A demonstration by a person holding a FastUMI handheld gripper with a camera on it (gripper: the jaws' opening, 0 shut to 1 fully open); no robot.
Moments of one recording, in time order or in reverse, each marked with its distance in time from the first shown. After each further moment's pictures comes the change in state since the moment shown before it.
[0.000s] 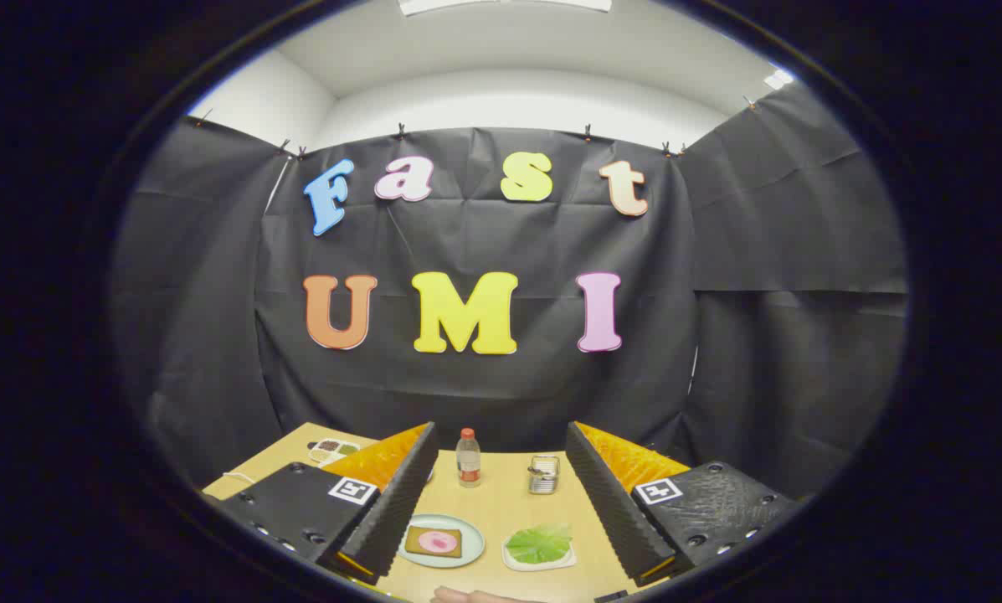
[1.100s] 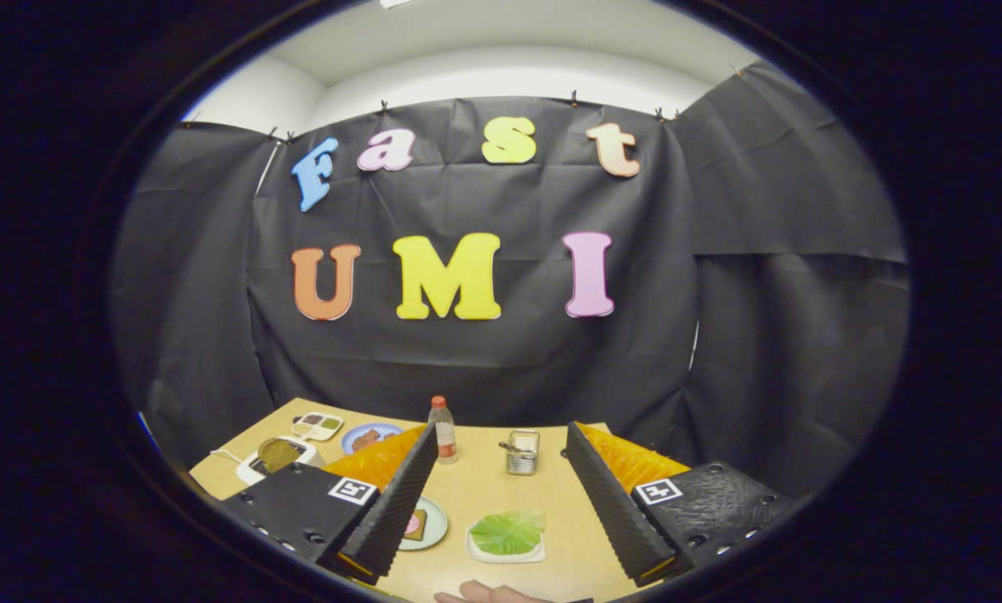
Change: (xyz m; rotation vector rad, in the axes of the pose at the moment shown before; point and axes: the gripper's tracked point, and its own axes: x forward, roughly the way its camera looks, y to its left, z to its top) arm 0.054 -0.088 -0.082 0.025 0.145 0.026
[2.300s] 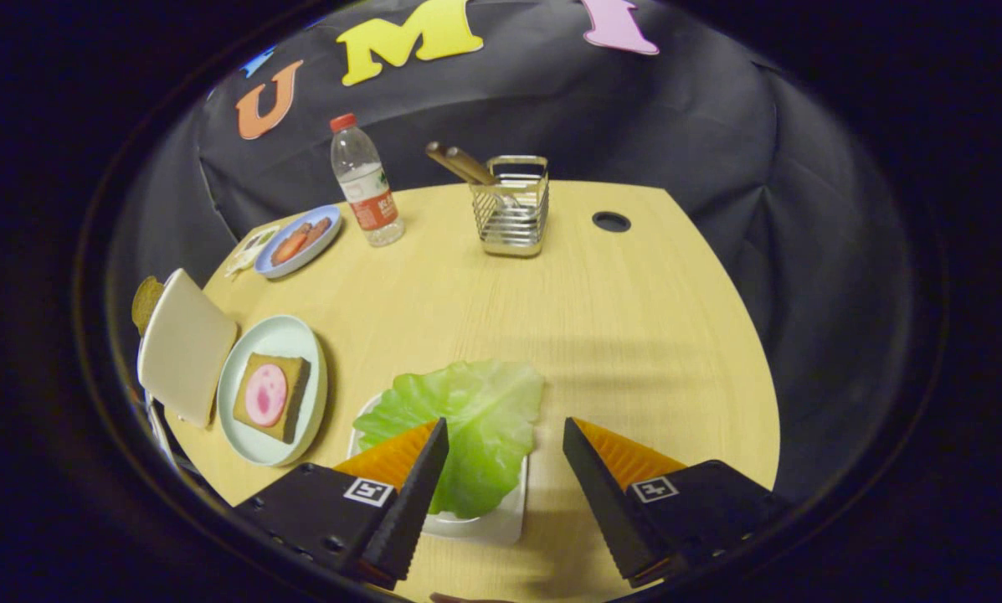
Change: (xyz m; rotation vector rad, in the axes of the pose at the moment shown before) arm 0.200 -0.058 -0.316 0.006 0.770 0.060
